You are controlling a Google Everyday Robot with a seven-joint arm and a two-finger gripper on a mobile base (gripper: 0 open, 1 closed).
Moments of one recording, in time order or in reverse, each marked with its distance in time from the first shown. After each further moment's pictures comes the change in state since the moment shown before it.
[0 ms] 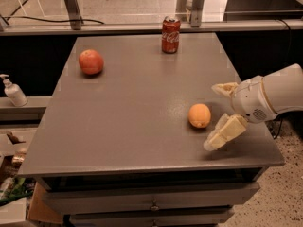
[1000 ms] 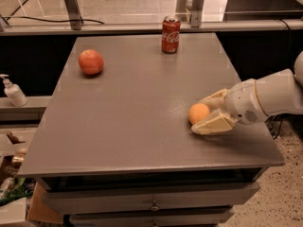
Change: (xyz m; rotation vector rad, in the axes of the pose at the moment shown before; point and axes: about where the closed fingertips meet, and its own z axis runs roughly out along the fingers) arm -0.005 -0.002 0.016 0.004 -0.048 0.039
